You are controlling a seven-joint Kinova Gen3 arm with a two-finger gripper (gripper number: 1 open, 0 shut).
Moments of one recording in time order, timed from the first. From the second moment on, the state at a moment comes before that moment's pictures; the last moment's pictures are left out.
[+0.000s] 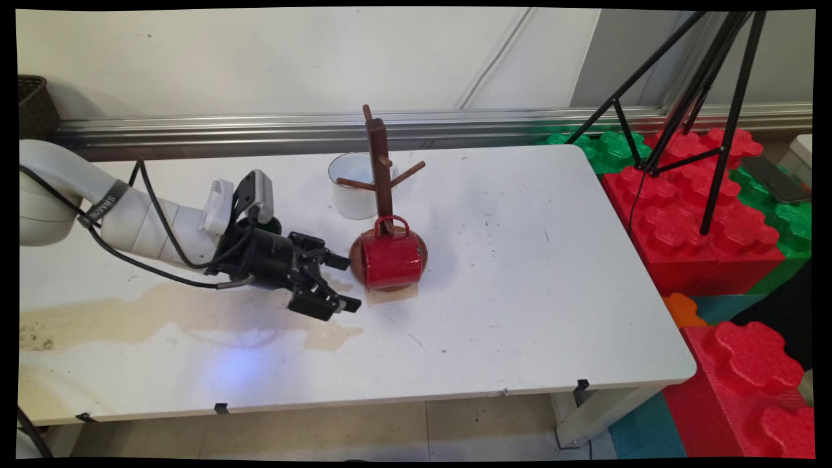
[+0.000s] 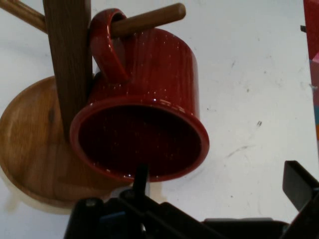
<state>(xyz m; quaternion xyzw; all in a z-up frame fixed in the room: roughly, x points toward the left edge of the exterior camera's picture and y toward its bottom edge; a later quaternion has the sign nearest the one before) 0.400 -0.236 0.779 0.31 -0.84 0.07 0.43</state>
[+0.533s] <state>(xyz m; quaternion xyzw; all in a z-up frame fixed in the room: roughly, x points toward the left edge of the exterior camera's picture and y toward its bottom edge) 0.385 -0.234 0.774 0.33 -0.83 0.08 0.44</state>
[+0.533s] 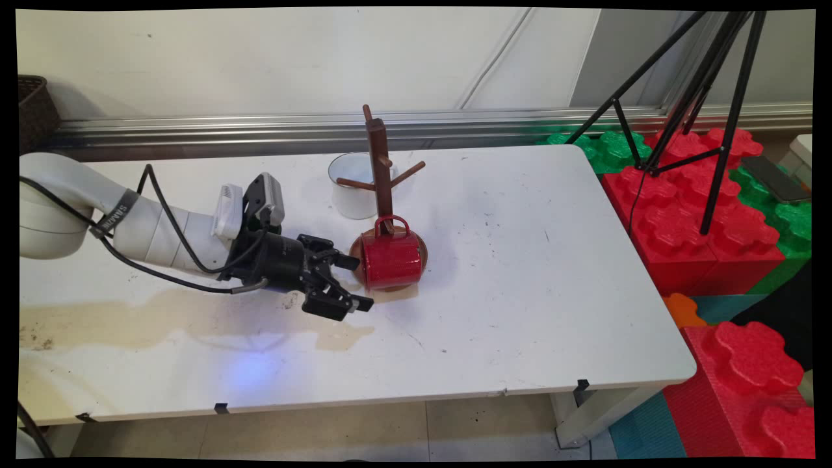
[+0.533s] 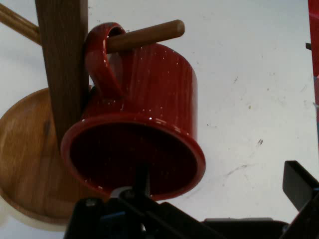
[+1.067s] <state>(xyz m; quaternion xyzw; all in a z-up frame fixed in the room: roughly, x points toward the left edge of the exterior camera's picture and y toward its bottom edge) 0.377 -0.232 0.773 0.33 -0.82 0.09 0.45</state>
